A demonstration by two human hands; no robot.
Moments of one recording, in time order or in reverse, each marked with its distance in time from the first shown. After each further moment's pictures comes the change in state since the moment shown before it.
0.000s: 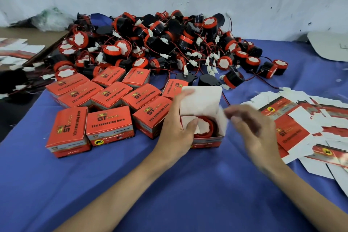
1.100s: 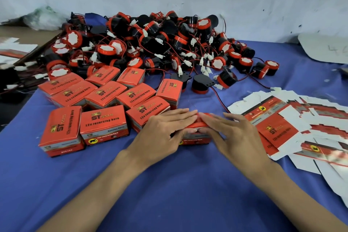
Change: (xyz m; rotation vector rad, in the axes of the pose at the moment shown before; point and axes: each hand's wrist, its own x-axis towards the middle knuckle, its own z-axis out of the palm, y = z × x) left_hand -0.001 -0.013 -0.026 0.563 -0.197 0.497; right_hand -0.007 -0.002 0.009 -0.710 -0.094 -0.414
